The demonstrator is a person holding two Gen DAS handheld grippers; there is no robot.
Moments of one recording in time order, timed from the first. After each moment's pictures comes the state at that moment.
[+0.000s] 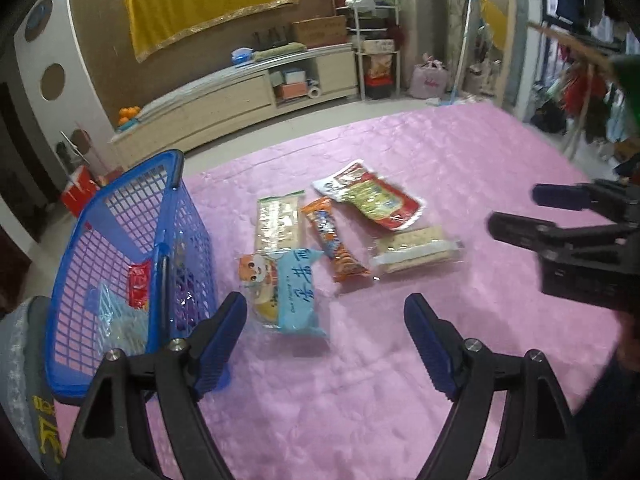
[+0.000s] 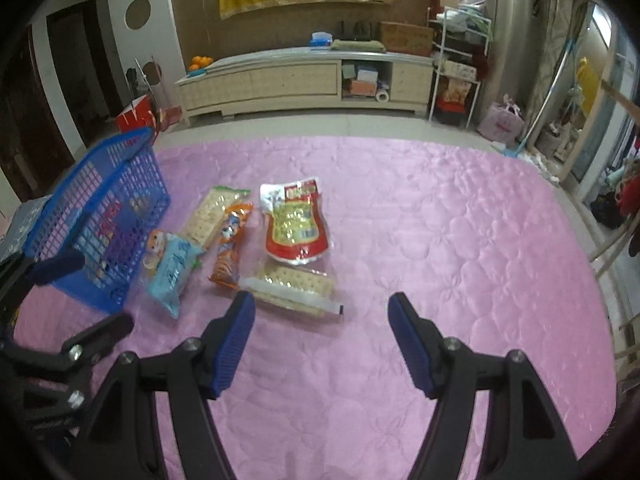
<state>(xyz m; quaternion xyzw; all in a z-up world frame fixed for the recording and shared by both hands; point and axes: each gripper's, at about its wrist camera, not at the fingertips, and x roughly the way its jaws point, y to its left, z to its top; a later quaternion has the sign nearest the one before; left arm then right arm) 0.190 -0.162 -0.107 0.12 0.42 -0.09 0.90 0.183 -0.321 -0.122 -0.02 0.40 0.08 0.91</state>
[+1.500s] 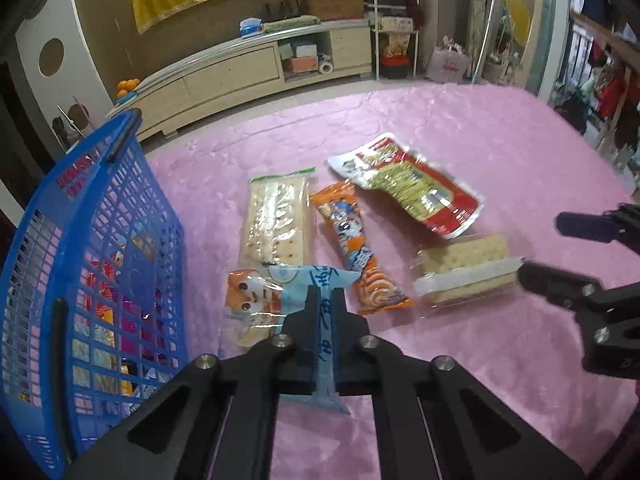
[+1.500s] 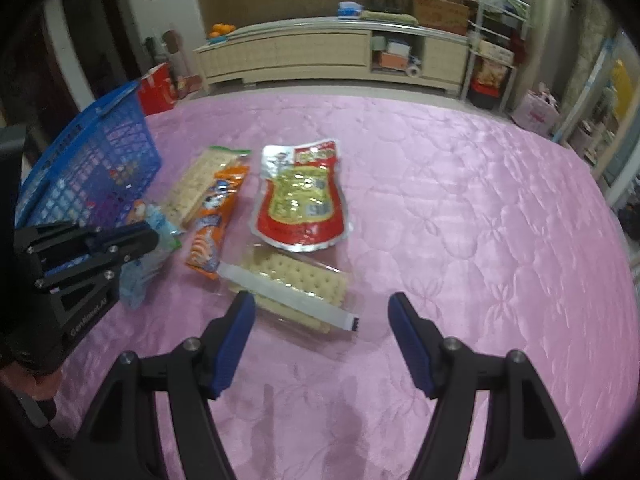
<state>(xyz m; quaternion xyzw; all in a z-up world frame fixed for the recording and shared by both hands) 0.256 -0.162 -0.154 0.09 0.45 -0.08 0.88 0.226 -0.316 -0.167 -0.04 0.44 0.14 0.89</state>
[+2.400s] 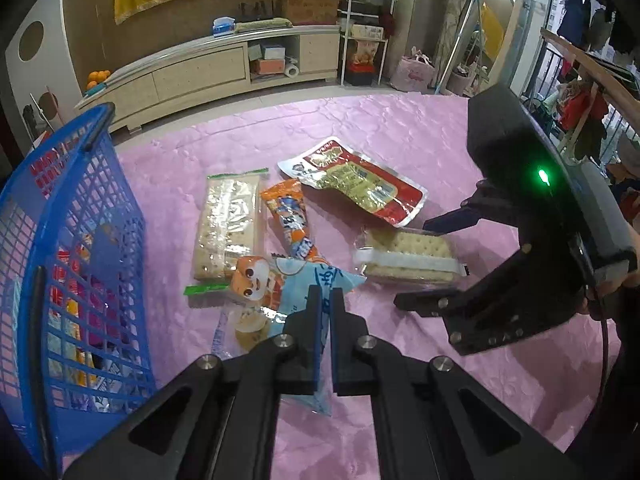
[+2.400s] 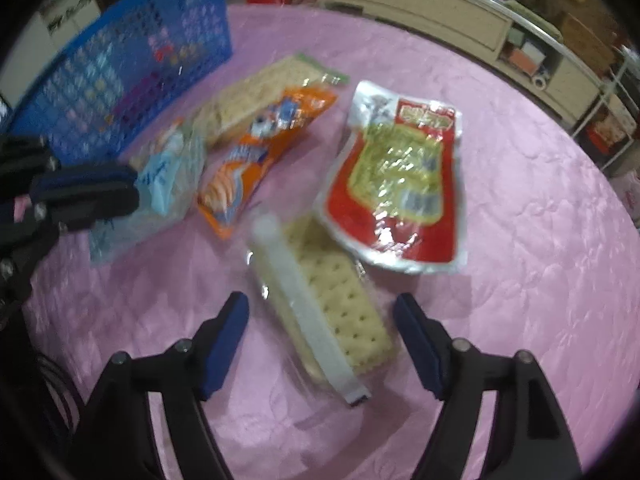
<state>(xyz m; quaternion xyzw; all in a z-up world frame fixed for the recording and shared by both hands) 0.237 -0.164 -0.151 0.05 0.46 -0.15 0.87 0.283 -0.275 -0.211 -0.21 0.51 0.30 0.78</state>
